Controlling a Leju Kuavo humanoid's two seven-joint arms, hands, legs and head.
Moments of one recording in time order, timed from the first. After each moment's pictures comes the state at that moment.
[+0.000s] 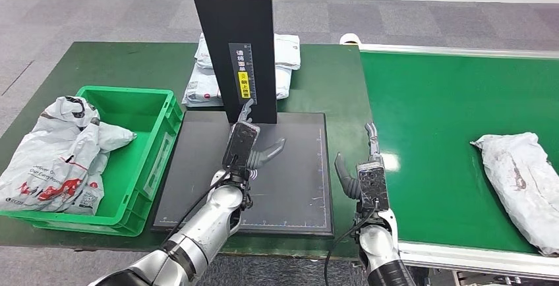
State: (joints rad) left arm -0.60 -0.33 -0.43 -0.54 -0.11 0.37 -0.57; right arm -0.17 0.16 0.17 -1.15 0.26 -0.38 -0.50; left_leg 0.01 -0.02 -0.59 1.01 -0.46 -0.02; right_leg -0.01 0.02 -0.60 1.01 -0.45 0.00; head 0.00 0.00
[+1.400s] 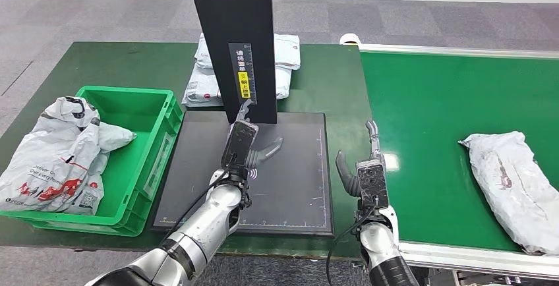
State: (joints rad) left arm -0.61 -0.32 -0.43 -0.53 -0.10 0.38 -0.57; right arm -0.20 0.14 0.19 -1.13 0.26 -0.40 -0.49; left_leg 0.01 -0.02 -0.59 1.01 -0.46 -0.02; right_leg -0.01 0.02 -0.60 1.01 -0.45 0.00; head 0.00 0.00
